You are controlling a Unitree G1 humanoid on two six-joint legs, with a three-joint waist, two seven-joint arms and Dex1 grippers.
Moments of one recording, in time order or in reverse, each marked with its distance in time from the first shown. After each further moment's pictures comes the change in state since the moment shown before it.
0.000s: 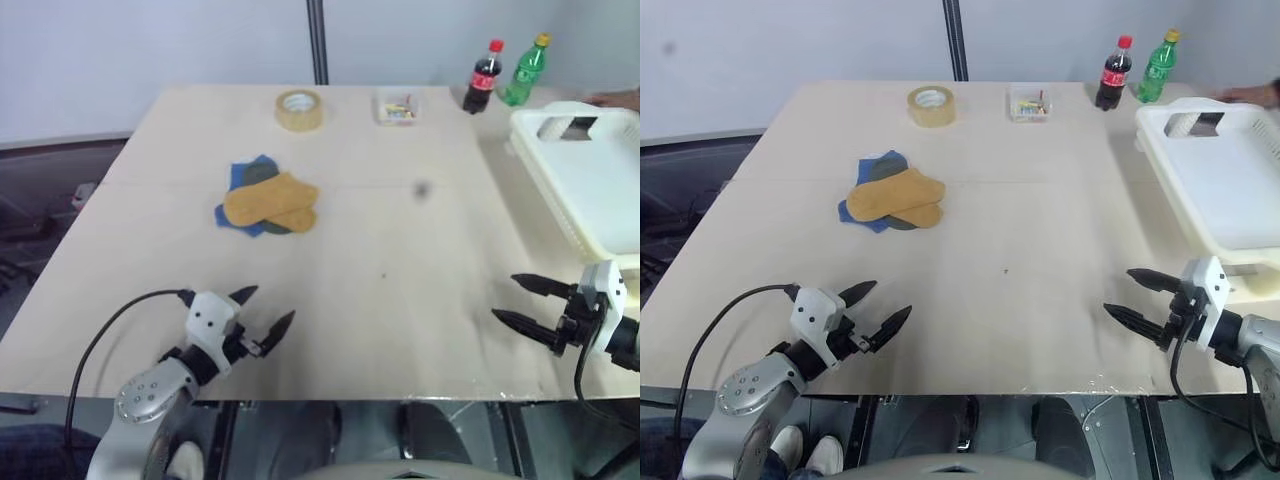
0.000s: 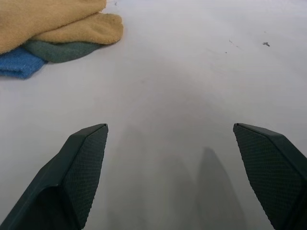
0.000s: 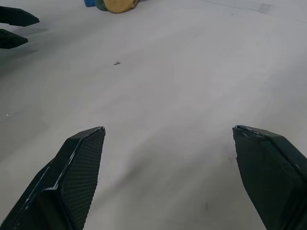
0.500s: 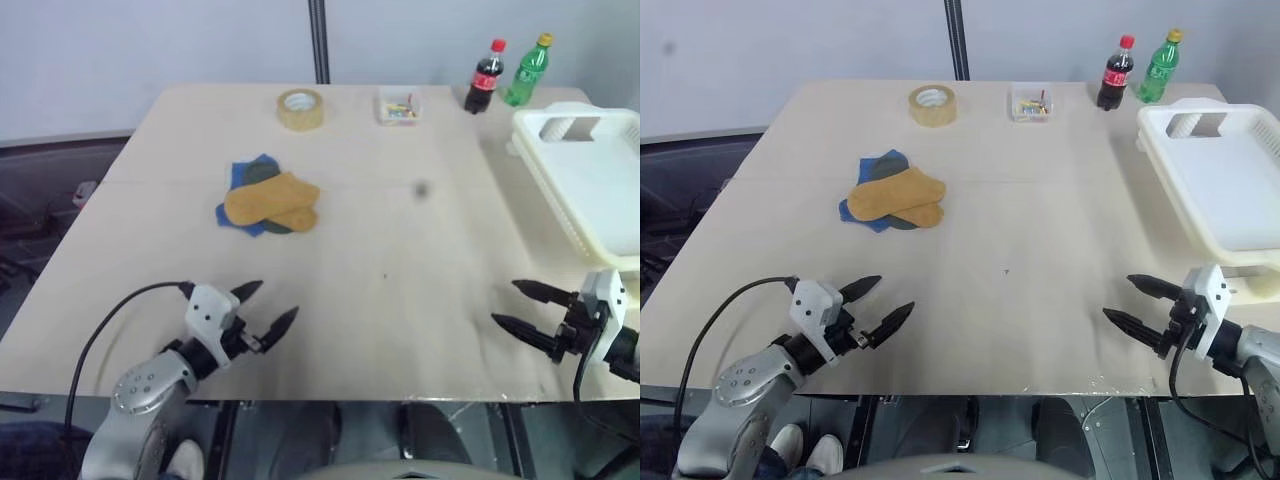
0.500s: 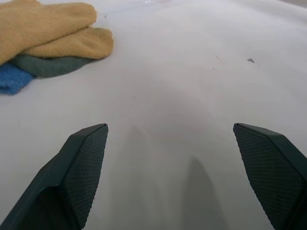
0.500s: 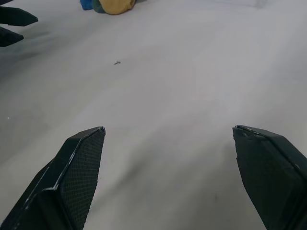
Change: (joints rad) left arm -0.026 0.031 0.013 -0.007 -0.069 0.031 -0.047; right arm 0.047 0.036 -0.014 -0.022 0.009 -0.014 -0.020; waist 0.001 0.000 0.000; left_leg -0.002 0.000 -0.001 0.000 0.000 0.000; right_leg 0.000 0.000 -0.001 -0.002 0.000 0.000
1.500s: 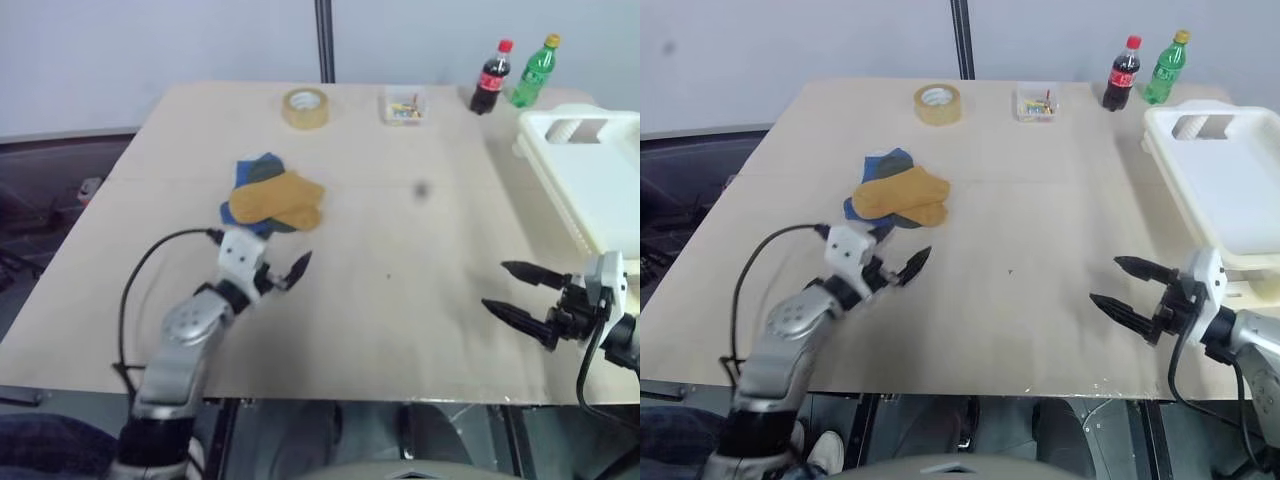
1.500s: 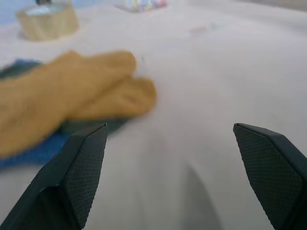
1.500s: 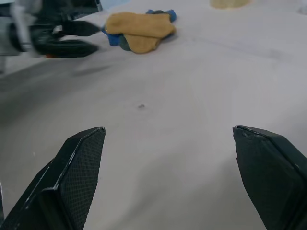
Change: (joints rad) left arm -0.504 -0.123 -0.163 0.285 0.236 0.007 0.211; right arm -0.055 0.003 0.008 -0.130 0.091 0.054 -0.042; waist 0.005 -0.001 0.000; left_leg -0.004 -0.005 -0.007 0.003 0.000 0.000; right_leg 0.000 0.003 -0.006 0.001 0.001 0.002
